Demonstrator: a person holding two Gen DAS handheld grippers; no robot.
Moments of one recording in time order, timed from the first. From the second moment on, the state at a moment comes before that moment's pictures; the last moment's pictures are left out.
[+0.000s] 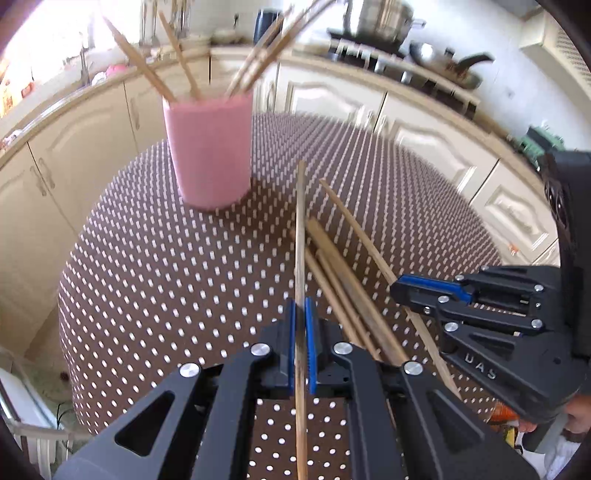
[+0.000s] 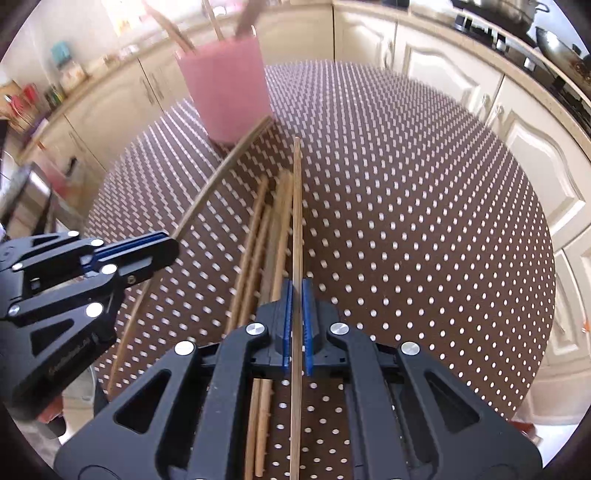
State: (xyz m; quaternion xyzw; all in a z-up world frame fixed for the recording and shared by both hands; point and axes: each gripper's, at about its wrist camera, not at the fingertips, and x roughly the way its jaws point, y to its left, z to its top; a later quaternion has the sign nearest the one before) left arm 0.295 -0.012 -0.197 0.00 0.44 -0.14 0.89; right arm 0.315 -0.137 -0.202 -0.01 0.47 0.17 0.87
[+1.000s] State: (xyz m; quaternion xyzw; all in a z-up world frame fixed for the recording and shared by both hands) left arm 0.333 0.061 -0.062 -0.11 -0.01 -0.08 0.99; right arm 0.377 -0.104 -0.074 0.14 0.04 0.26 0.95
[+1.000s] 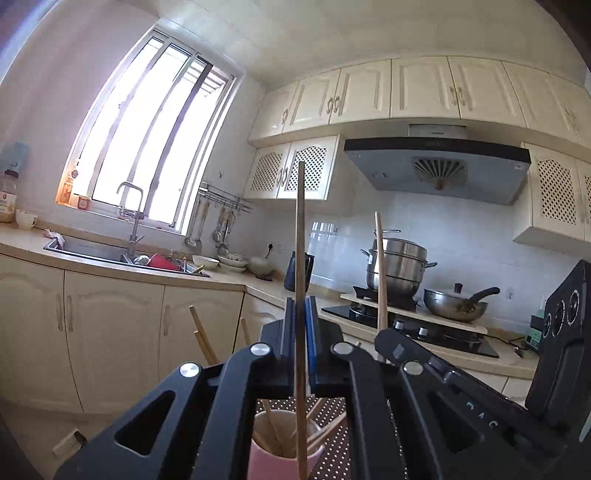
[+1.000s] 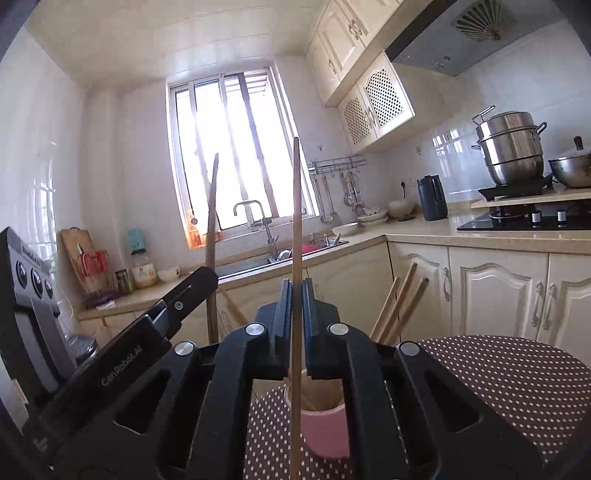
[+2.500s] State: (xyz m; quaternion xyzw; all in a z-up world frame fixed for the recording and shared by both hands) left arm 0.386 0.053 -0.107 -0.09 0.05 -0.03 0.99; right arm 0.393 -0.081 -0.118 0.10 0.08 0.25 0.96
